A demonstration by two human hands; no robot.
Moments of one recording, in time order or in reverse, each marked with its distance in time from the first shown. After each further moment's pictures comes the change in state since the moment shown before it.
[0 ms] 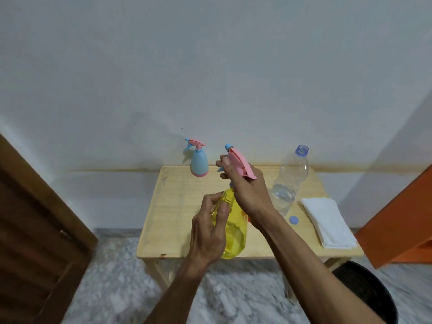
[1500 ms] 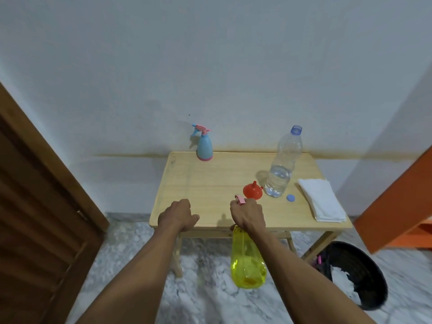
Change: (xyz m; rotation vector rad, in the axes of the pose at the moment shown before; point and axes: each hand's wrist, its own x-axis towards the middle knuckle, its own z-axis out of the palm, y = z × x) left_hand -0.015 -0.051 -0.078 1.036 -0.559 -0.530; right_hand -0.076 0.105 -0.004 -0.606 0.058 0.511
